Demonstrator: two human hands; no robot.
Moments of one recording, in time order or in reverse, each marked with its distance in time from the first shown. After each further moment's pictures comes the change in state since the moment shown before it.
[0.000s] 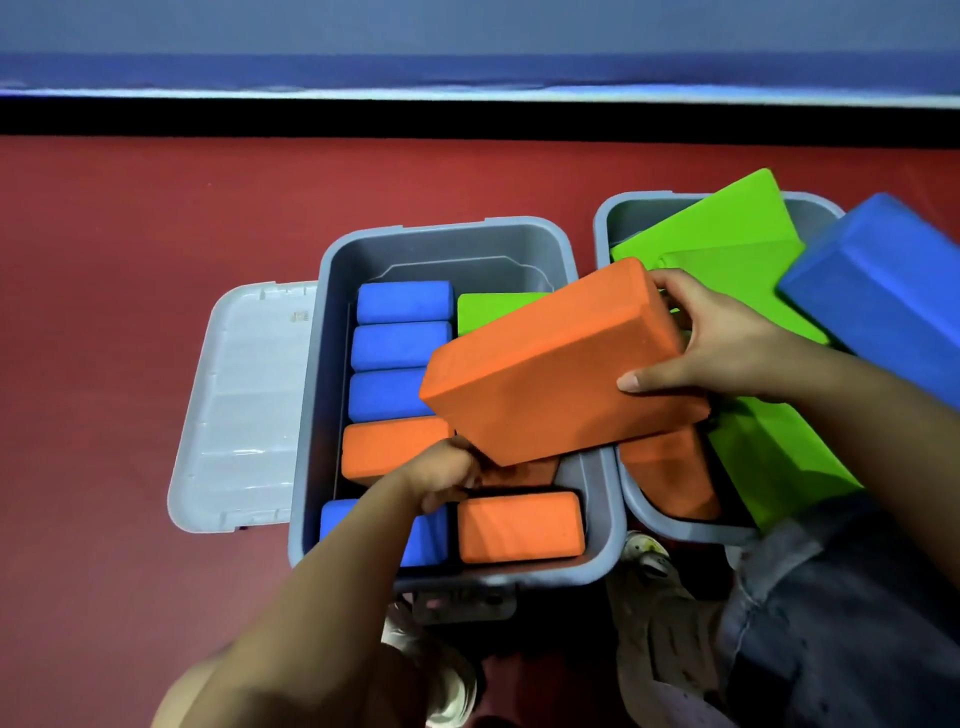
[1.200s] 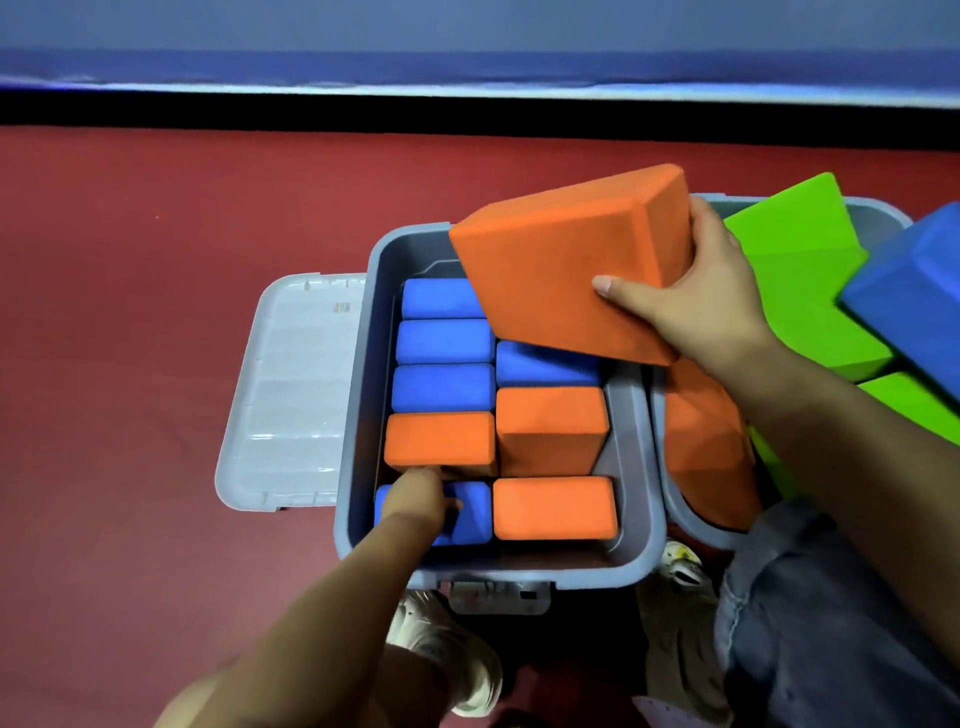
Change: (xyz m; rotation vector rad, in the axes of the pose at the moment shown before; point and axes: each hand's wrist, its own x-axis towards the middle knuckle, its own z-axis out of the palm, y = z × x) left_hand -0.006 -0.067 -0.046 0.816 0.450 -0.021; right_hand 0.042 -0.049 0.040 0.096 0.578 -0.067
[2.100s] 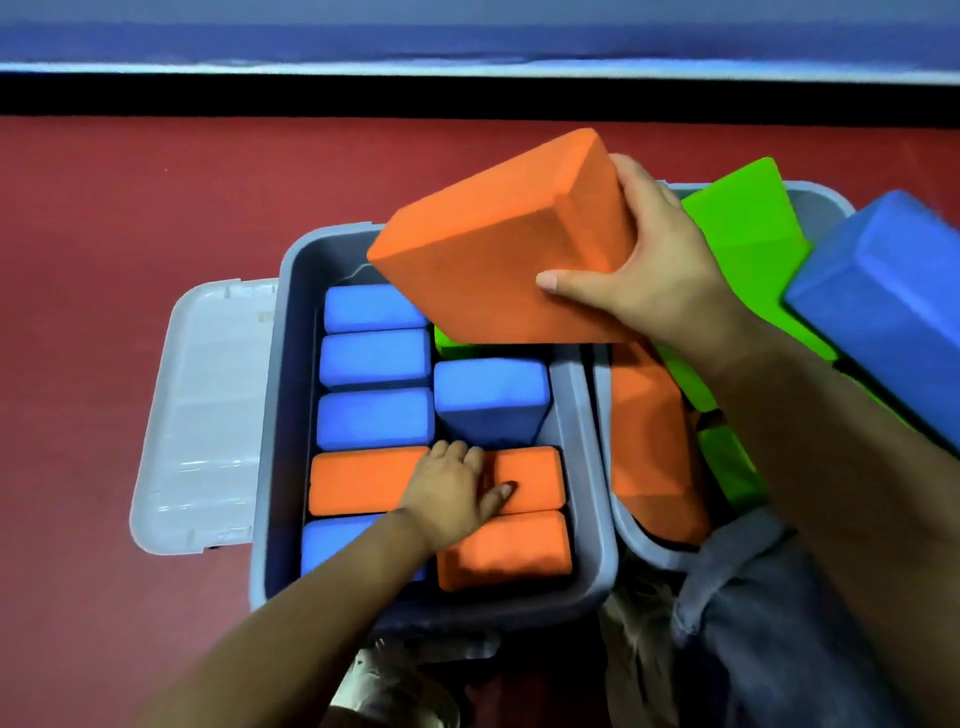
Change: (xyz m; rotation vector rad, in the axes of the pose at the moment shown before) left_hand 0.021 0.092 0.006 0.345 0.170 0.555; right_hand 0.044 0.019 -0.014 -0.052 -0.148 -0.141
